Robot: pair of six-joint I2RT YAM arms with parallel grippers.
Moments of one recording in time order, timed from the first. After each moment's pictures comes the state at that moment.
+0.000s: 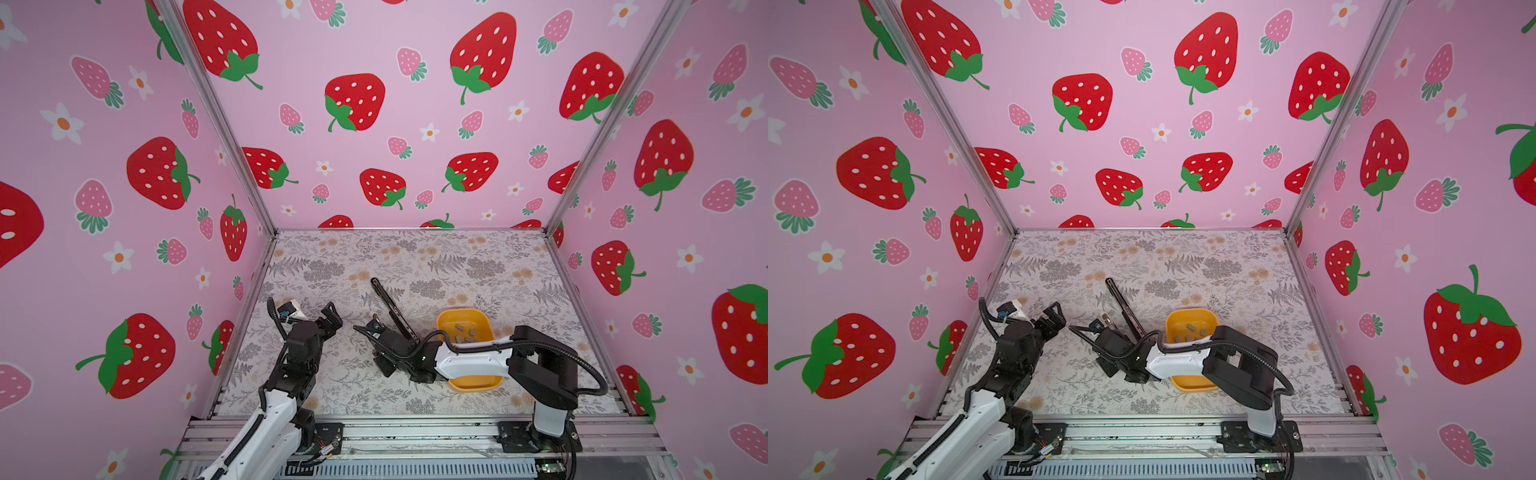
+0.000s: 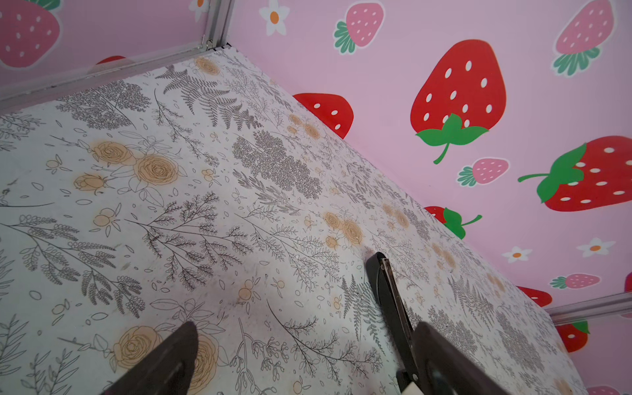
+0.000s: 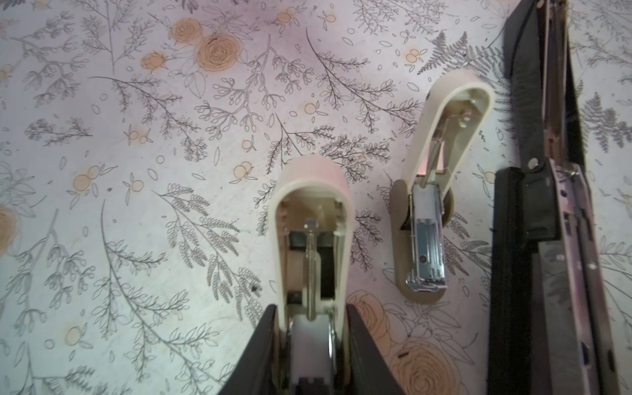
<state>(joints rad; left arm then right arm) -0.23 0.72 0.25 0.10 -0.30 -0.70 1.30 1.87 1.06 0.02 0.25 0.30</state>
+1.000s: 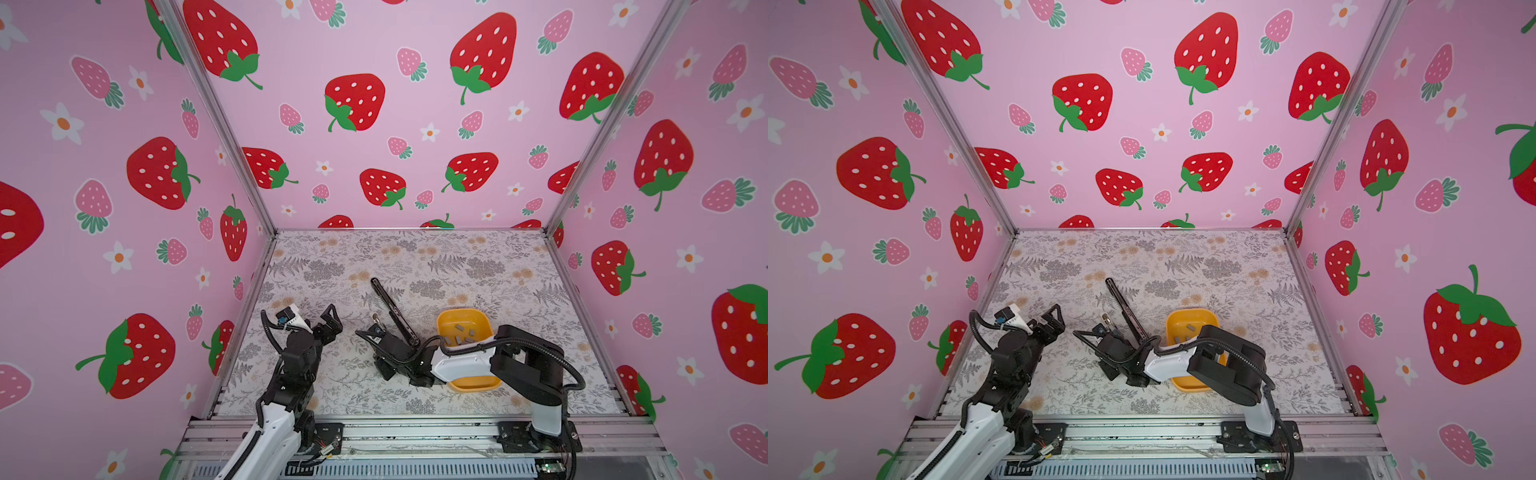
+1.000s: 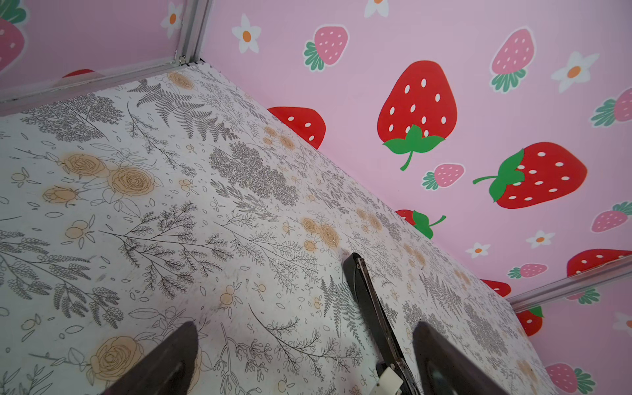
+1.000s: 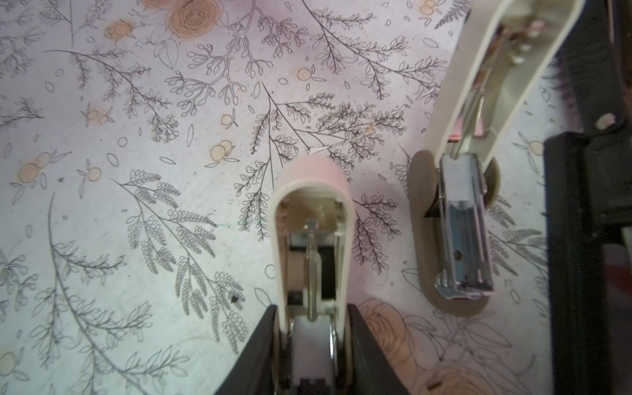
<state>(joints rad) -0.23 0.56 0.16 0.15 -0.25 -0.67 1.31 1.94 1.00 0.14 0.23 0.32</state>
